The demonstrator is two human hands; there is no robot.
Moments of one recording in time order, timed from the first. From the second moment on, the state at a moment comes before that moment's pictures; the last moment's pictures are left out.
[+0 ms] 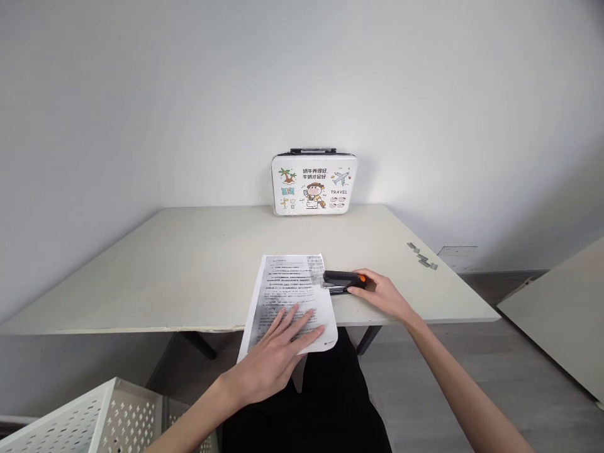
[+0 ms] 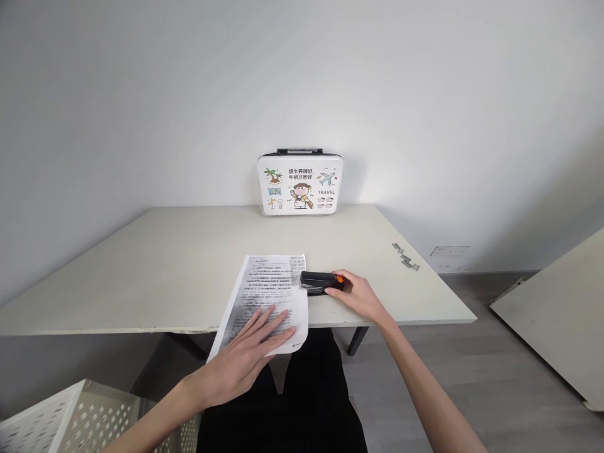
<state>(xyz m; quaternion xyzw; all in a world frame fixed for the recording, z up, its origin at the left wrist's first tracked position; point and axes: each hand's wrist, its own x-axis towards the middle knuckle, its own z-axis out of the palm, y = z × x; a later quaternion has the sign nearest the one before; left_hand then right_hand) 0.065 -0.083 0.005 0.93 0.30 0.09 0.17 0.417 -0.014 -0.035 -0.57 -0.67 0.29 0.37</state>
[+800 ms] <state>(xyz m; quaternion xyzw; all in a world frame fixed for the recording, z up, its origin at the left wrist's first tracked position) 0.141 0.033 -0.024 0.91 0.38 0.09 0.15 0.332 0.040 0.032 -0.61 -0.75 0.23 0.14</state>
